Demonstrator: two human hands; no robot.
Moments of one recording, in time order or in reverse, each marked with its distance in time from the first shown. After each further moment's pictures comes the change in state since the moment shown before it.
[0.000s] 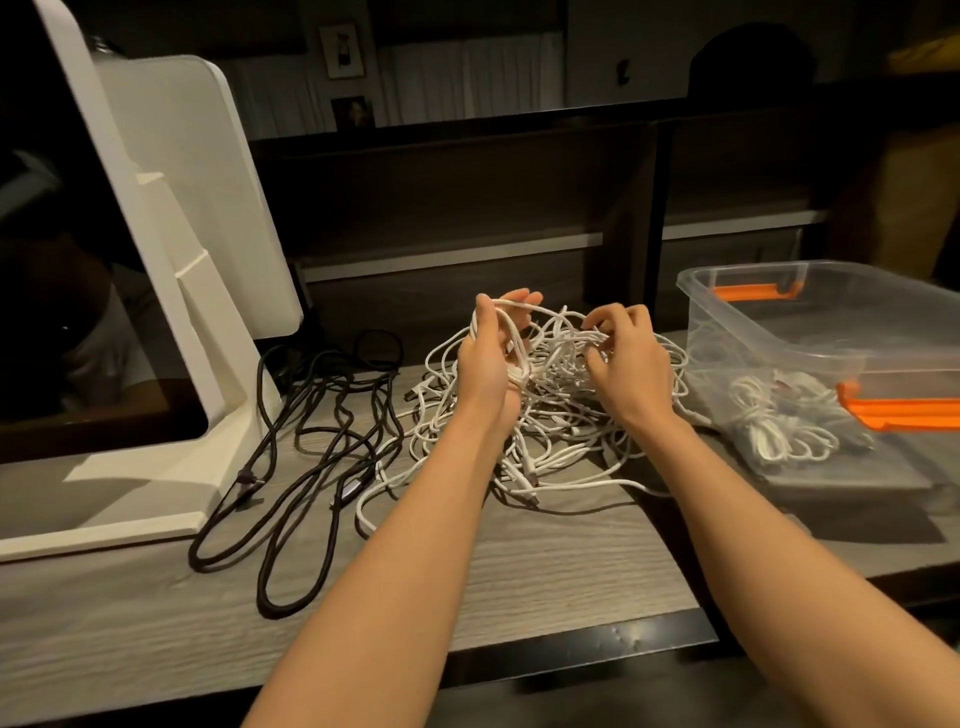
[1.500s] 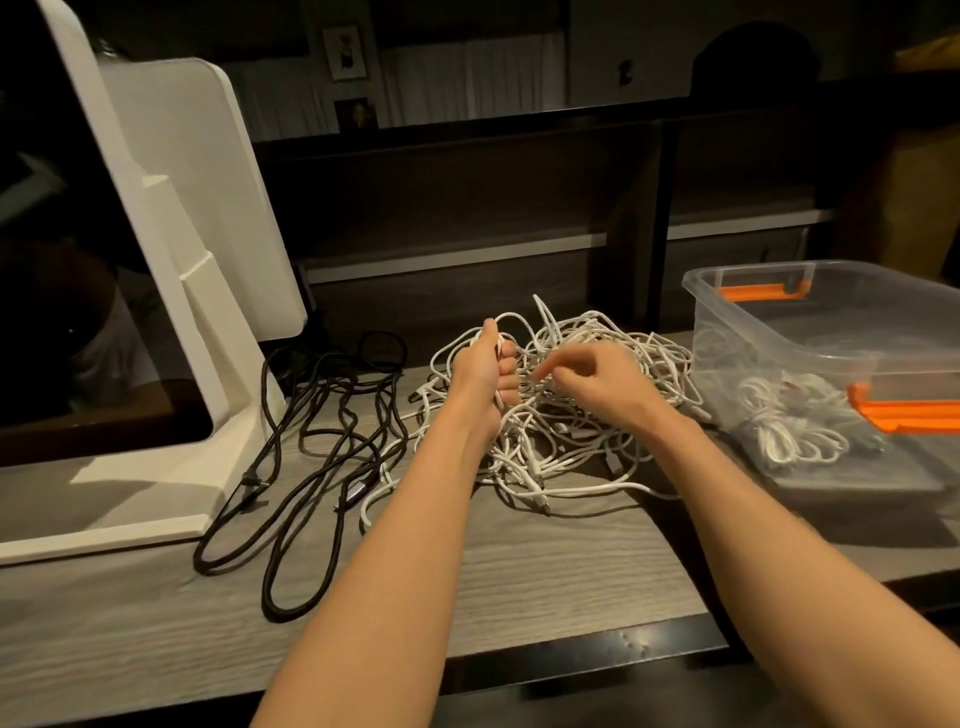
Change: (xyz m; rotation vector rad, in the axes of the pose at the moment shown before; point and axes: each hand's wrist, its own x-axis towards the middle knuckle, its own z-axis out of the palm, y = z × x) left_hand 0.010 0.006 -0.017 0.058 0.064 -0.416; right_hand -0.004 -0.018 -0.009 0.321 -0.478 -0.145
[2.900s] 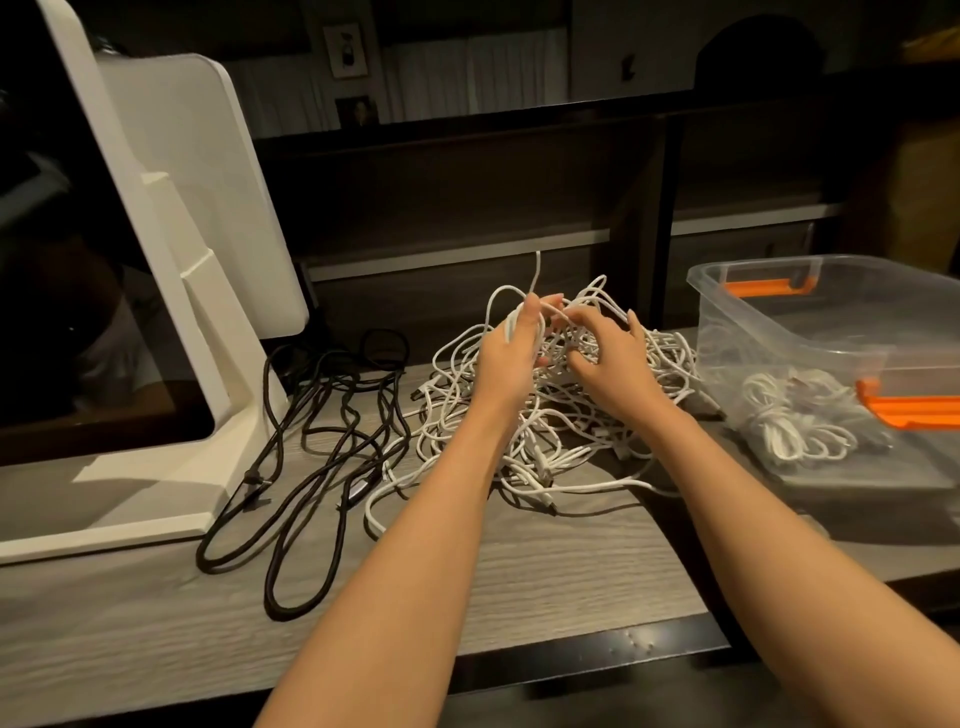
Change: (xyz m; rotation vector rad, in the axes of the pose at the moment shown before) left_hand -0.007 -0.014 0.014 0.405 -0.113 0.538; right_hand 0.015 0.019 0.009 -0.167 0.285 -0.029
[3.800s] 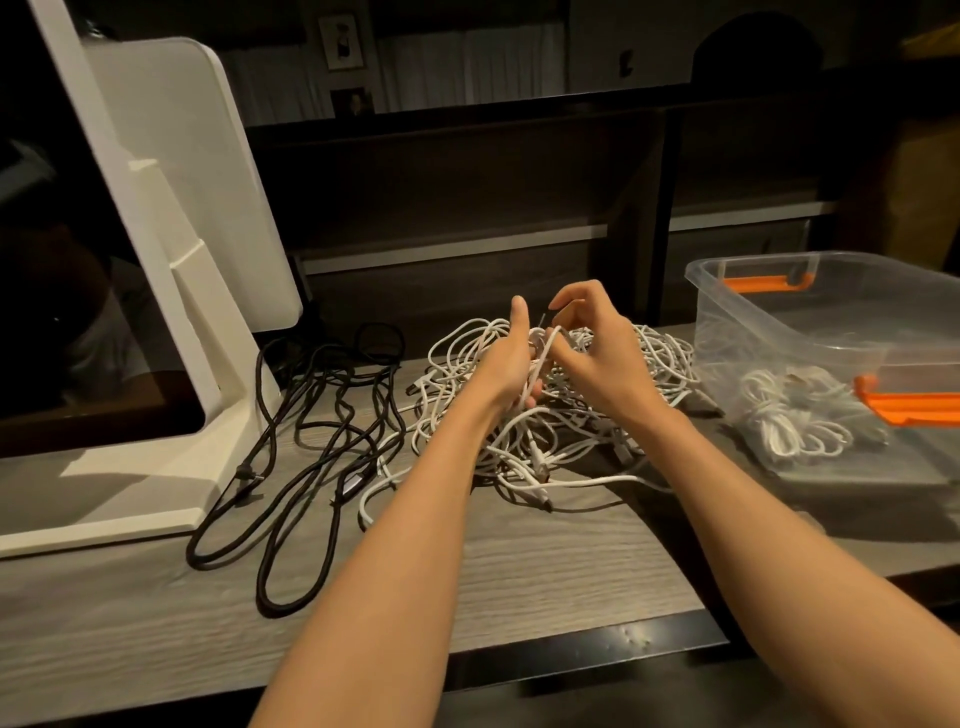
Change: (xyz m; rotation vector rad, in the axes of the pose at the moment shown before) left_hand 0.006 0.005 -0.009 0.194 -0.148 -0.410; right_hand -0.007 -0.027 -0.005 0.252 0.092 -0.090
